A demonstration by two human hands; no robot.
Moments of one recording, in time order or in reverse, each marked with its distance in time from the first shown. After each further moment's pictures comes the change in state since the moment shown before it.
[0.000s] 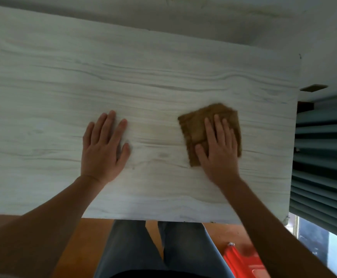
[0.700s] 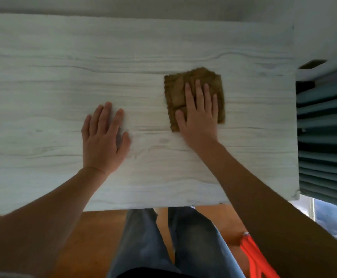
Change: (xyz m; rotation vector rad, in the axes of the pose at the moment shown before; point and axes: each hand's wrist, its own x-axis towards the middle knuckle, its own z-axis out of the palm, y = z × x) left_hand -0.002 0.000 0.001 0.006 0.006 0.005; right_hand 0.036 -0.055 0.013 0.004 0.073 0.092
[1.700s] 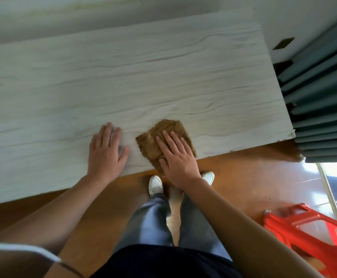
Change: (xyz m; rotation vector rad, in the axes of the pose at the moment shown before) left_hand -0.104 -0.066 -0.050 0.006 -0.324 0.087; right_hand -0.213 -0.103 0.034 0.114 -0.134 -0.101
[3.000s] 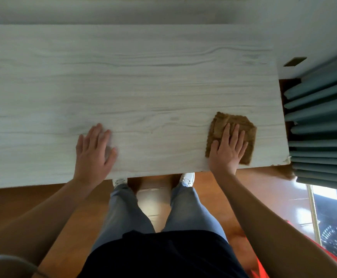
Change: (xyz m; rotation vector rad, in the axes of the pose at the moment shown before) left_hand -0.008 -0.016 0.001 -0.099 0.126 -0.071; right_hand 0.029 0.121 -0.039 0.071 0.195 0.637
